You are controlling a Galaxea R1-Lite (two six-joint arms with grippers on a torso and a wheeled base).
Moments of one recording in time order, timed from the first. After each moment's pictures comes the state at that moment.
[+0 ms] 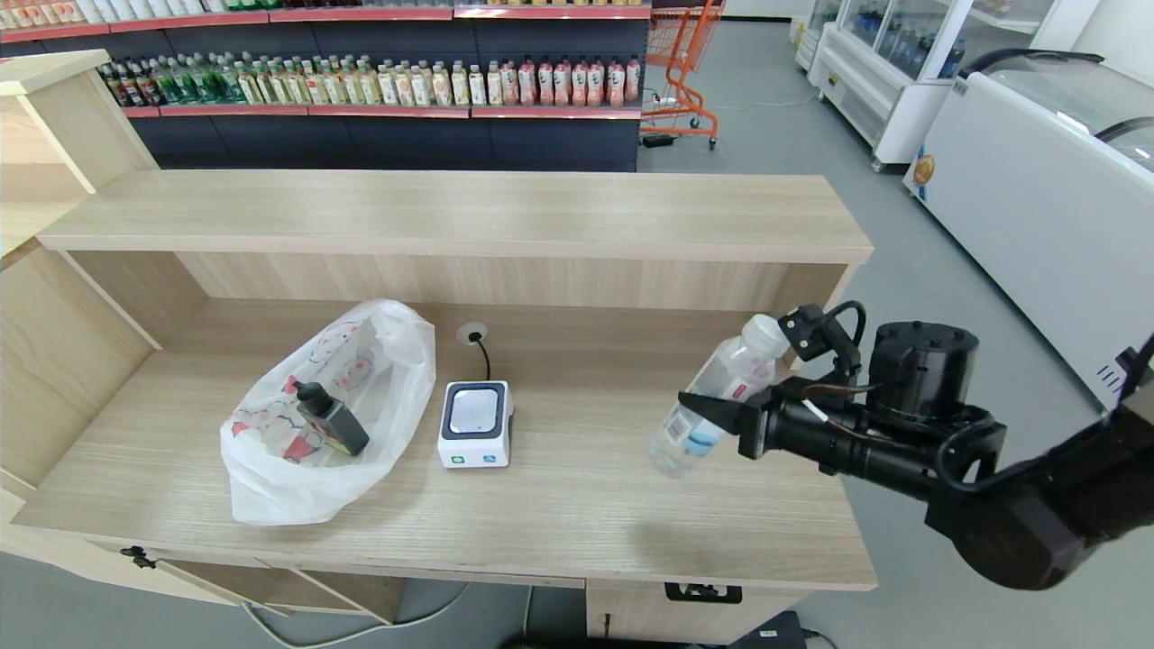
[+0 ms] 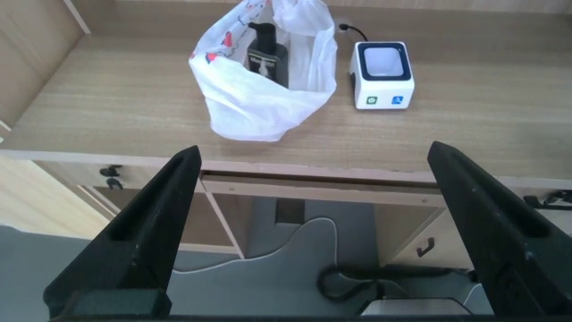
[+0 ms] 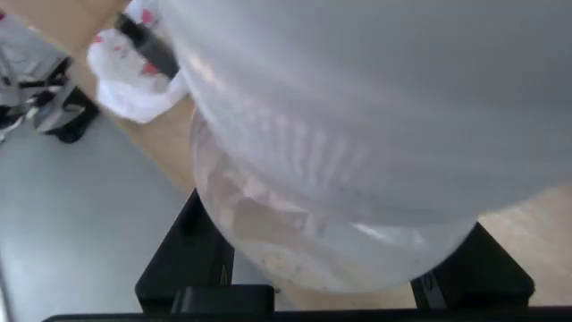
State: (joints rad) left arm 0.00 0.00 0.00 0.00 0.00 0.01; right arm 0.42 1.89 -0.65 -1.08 0.39 0.13
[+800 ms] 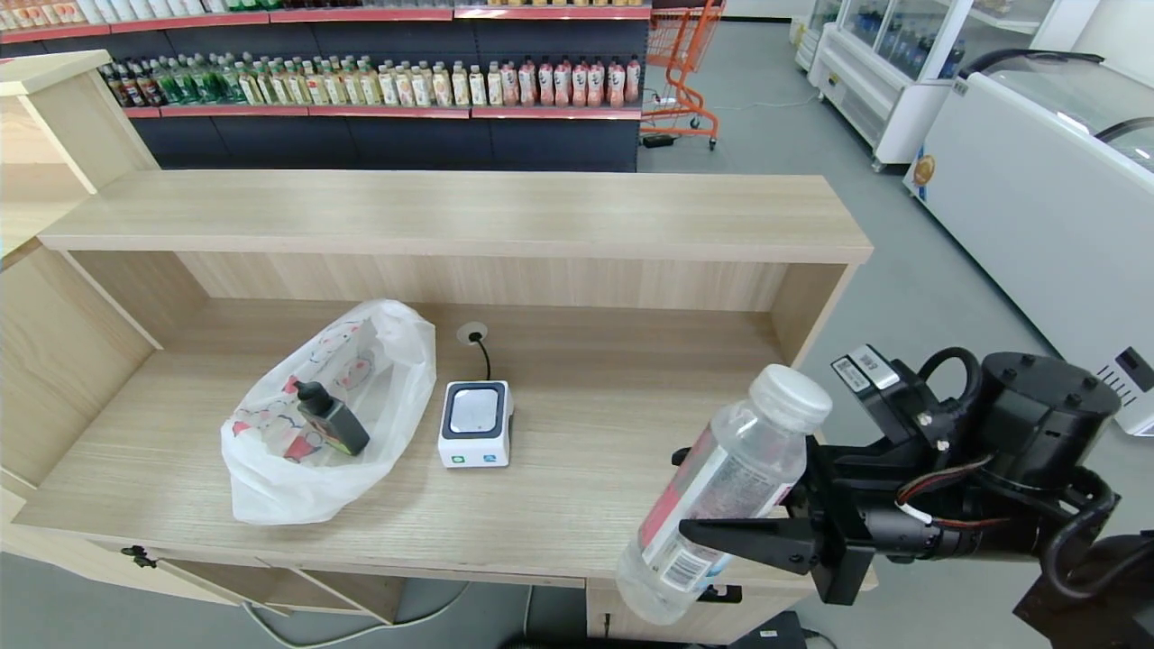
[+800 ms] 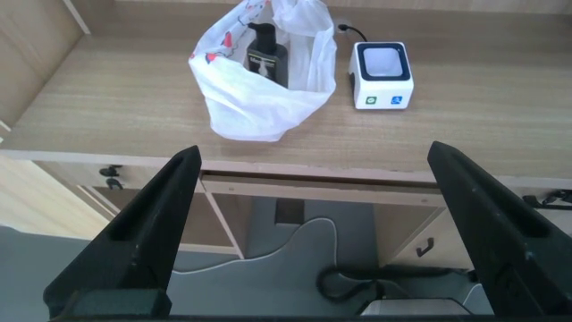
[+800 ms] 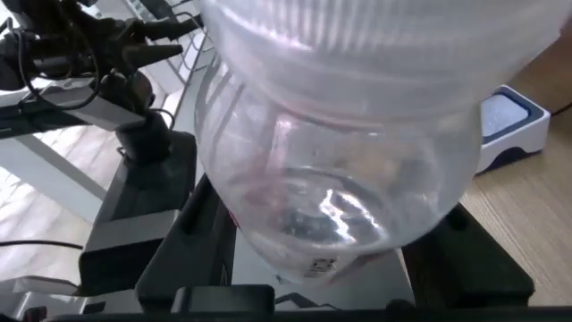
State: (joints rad) left arm 0.00 0.00 0.00 0.00 0.00 0.01; right arm 0.53 1.74 -0.43 -1.33 0.94 0.02
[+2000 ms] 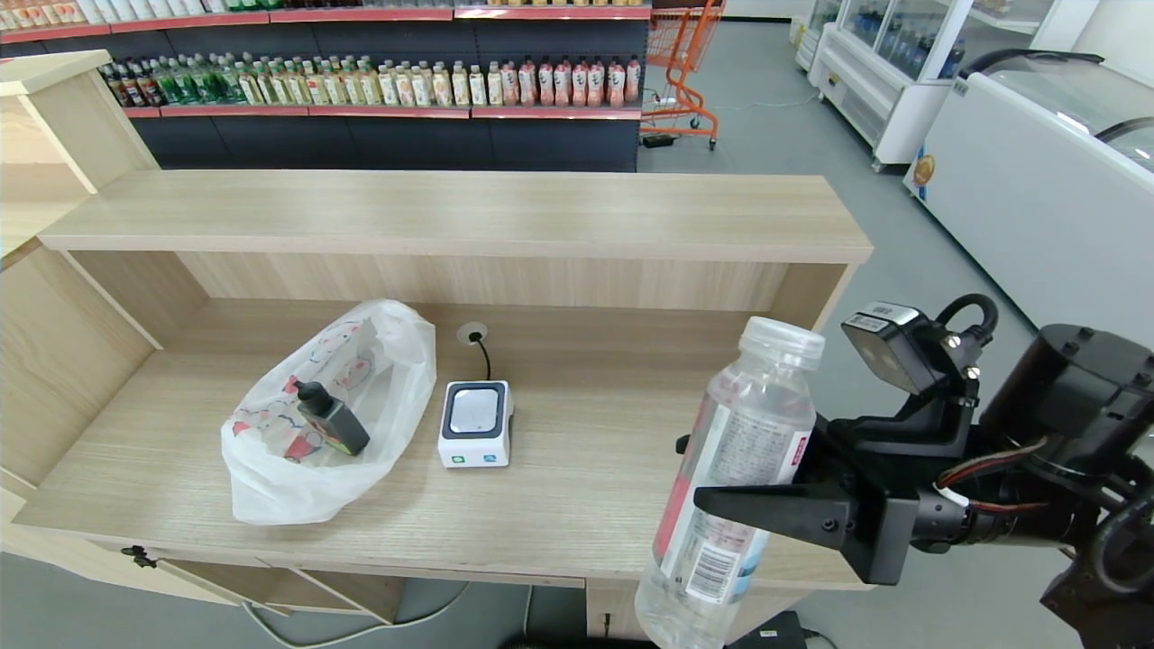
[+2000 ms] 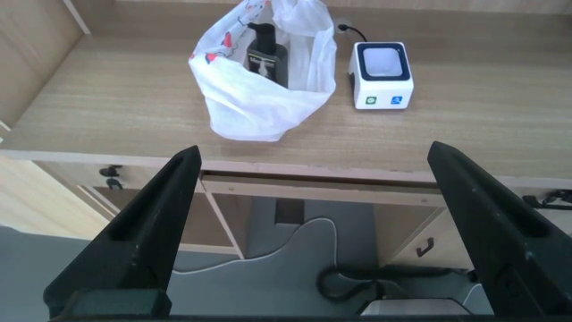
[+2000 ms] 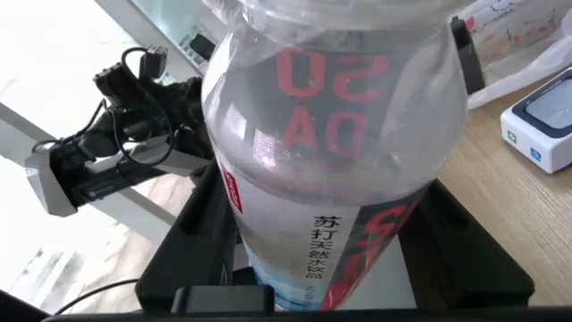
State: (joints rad) left arm 0.00 0.00 0.00 0.00 0.00 0.01; right arm 0.54 1.67 -0.46 -1.33 0.96 0.35
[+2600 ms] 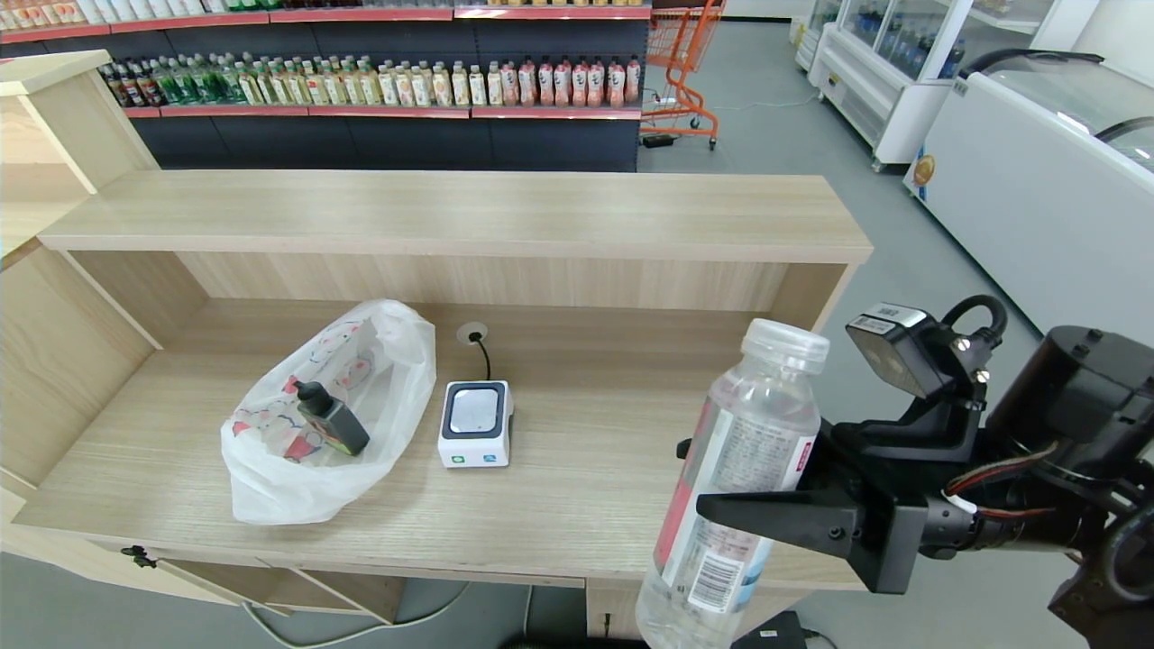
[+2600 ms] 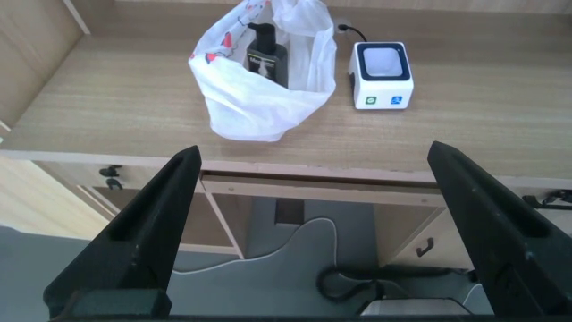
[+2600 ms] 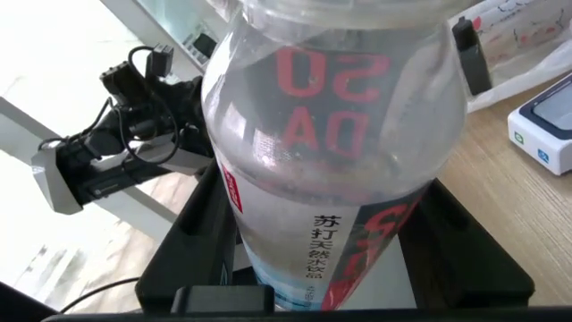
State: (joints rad) left arm 0.00 0.00 0.00 0.00 0.00 0.01; right arm 0.56 1.66 -0.45 -1.33 0.96 0.35
